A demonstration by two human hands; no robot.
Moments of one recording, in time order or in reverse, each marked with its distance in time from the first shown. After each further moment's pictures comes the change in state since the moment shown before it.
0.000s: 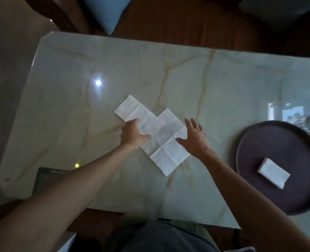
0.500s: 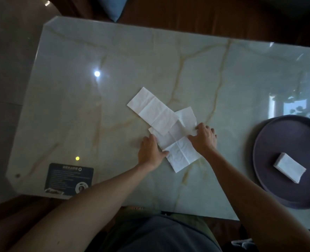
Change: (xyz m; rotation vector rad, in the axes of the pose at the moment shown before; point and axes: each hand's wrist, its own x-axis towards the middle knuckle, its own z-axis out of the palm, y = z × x) left_hand -0.042 -0.056 0.046 0.024 -0.040 0.023; right_hand 0.007 -0.033 0.051 0.021 0.052 0.308
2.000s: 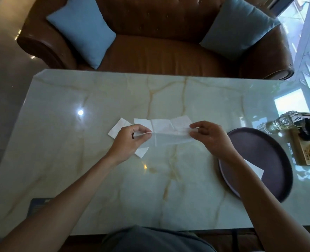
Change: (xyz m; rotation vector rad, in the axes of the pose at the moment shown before) left_hand -0.025 0.095 -0.138 -0.546 -0.066 0.482; right_hand -0.082 0.033 -0.183 0.663 0.107 -0.355
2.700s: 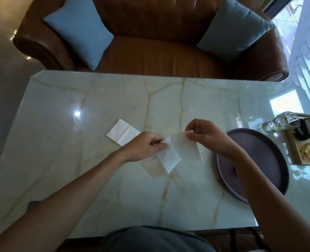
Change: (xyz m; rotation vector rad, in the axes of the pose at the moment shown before) left_hand 0.007 0.021 0.022 0.134 -0.474 -0.002; right_hand 0.004 -0.027 -0.007 -0.005 -0.260 -0.048
